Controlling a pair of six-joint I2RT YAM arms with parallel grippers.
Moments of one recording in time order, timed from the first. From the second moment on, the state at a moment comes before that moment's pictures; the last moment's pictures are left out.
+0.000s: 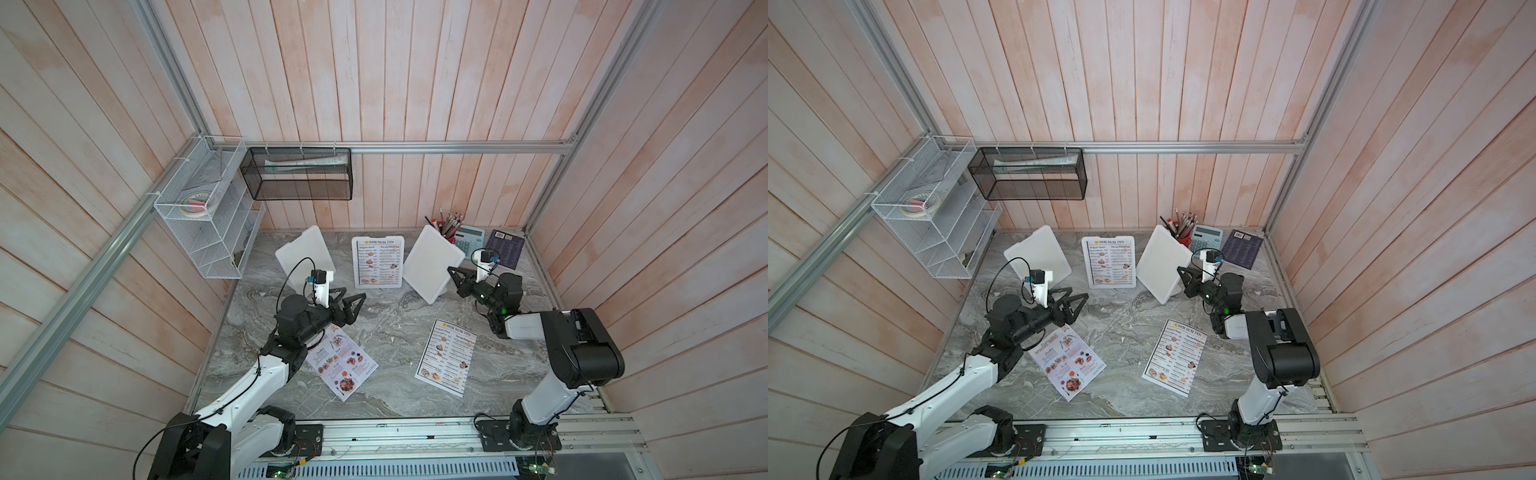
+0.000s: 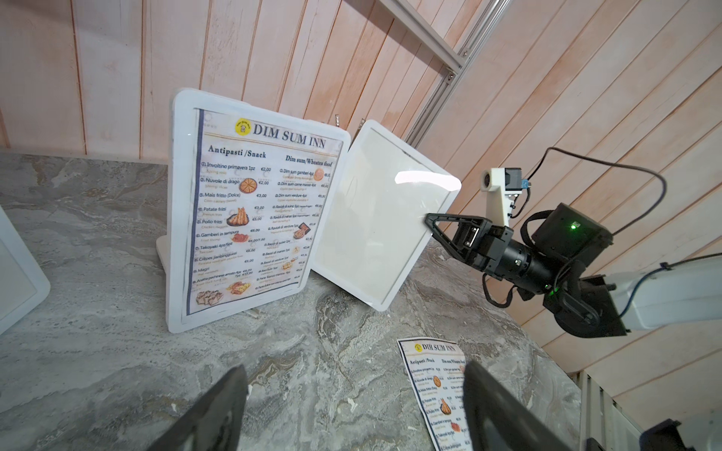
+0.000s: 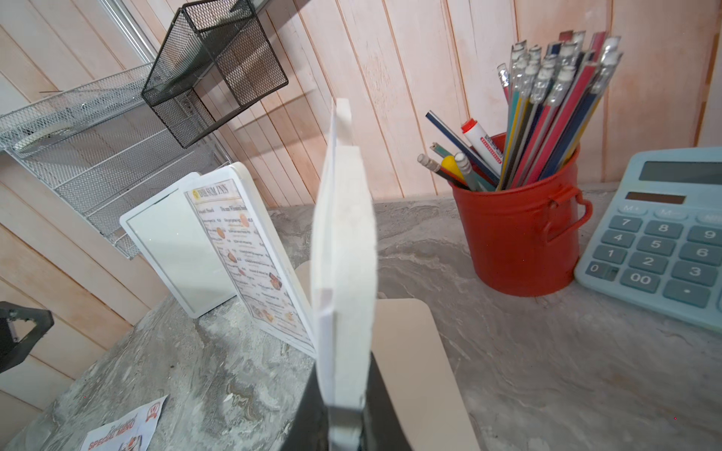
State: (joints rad) left arm -0.31 1.05 0.46 0.44 0.47 -0.39; right arm 0.13 1.70 0.60 1.02 -0.60 0.42
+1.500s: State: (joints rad) left arm -0.32 0.96 0.39 0.41 0.47 -0.42; right arm 0.64 1.45 0.46 0.83 -0.46 0.21
